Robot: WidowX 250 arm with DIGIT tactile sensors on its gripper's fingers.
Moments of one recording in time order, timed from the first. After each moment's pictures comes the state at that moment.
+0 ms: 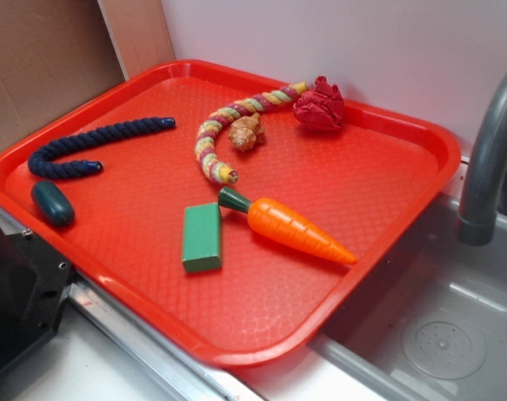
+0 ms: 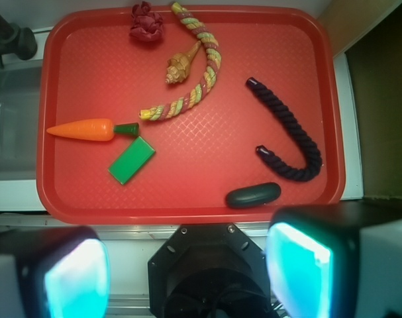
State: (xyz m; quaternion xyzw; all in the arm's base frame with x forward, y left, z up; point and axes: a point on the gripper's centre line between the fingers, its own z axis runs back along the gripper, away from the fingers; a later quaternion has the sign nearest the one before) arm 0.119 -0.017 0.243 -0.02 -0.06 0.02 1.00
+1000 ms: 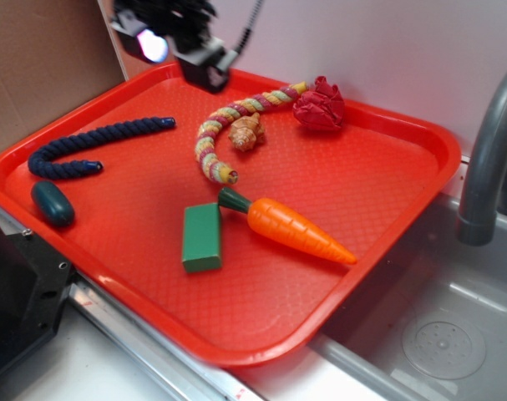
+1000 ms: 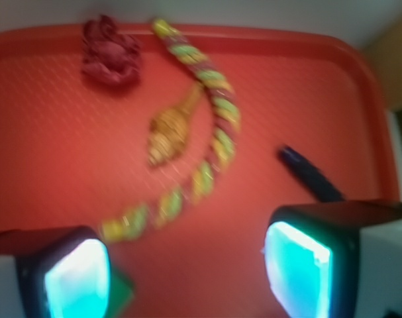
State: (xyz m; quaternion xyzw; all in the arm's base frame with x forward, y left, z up) arm 0.242 -0.025 0.110 0.03 -0.08 0.03 1.00
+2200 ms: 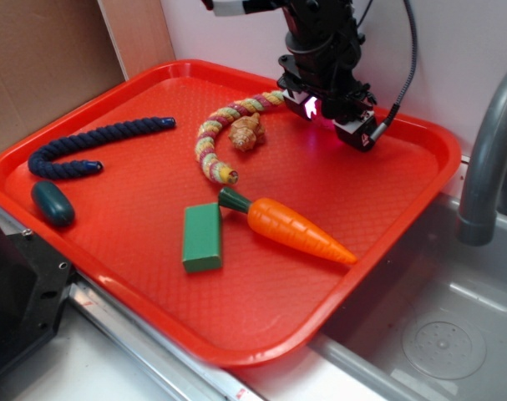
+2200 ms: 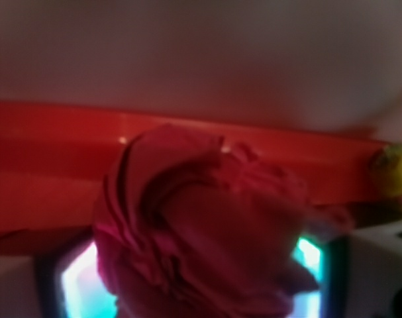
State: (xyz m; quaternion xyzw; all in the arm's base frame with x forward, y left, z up) arm 0.358 -0.070 0.022 0.03 -0.16 -0.03 0.99
